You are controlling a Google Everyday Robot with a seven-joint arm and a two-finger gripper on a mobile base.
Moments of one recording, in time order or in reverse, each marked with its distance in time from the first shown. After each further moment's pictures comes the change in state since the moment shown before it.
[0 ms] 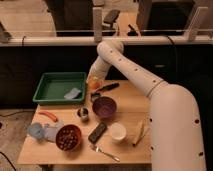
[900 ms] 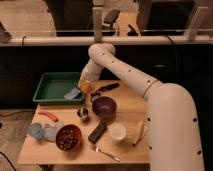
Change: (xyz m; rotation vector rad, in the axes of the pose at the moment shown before) arm -0.035 -0.028 0.016 0.015 -0.056 -0.069
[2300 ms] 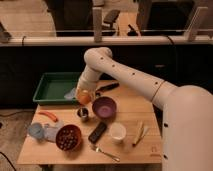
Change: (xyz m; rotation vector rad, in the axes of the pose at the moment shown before) arm -0.091 0.003 -0.015 -0.054 -0.116 -0.095
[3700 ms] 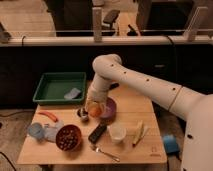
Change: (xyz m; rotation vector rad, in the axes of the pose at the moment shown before) arm -0.072 0.061 -0.009 -0.087 -0.104 0.125
